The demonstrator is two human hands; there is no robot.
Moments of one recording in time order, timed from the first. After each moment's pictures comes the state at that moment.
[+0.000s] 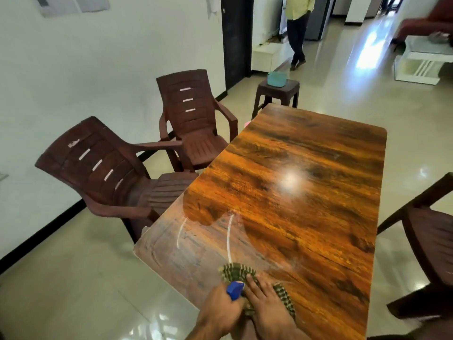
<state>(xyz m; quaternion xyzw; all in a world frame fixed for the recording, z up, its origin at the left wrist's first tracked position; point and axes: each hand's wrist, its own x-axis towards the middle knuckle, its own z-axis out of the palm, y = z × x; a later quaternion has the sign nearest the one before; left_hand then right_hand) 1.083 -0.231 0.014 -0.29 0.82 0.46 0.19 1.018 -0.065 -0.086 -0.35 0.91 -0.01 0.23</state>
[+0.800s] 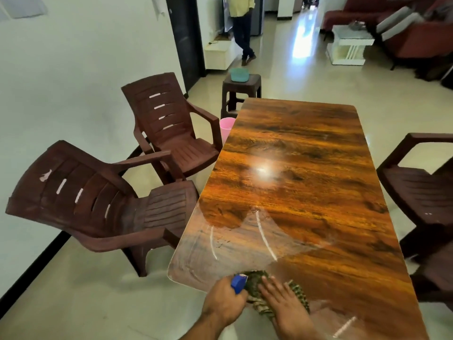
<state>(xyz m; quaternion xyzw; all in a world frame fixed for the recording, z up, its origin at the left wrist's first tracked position) 1.092 -0.409 0.020 -0.17 0.87 0.38 0.25 1.096 -0.195 -0.087 -0.17 0.96 -0.06 0.21</state>
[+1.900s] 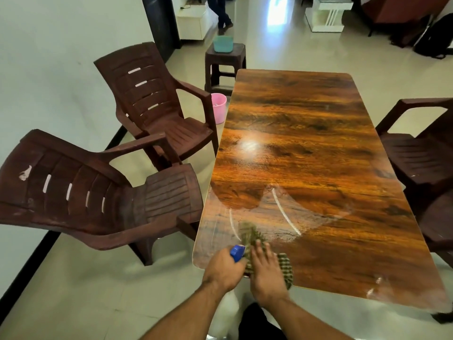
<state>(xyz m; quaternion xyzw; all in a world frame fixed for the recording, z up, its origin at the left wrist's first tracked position) 1.061 -0.515 0.009 -0.10 0.88 0.39 0.25 1.090 -0.371 -0.059 0.00 0.97 -0.18 0.17</state>
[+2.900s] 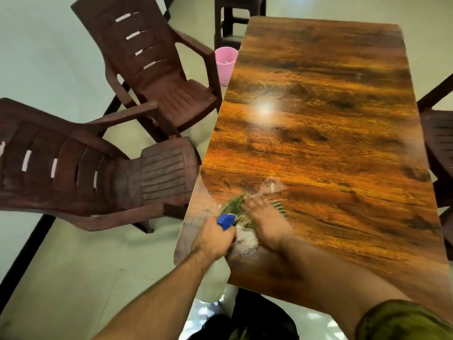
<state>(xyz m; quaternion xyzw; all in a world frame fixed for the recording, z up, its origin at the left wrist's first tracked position) 0.960 -0.482 0.012 -0.20 0.86 0.41 0.23 0.920 -0.294 -0.054 -0.24 0.94 -0.14 0.19</state>
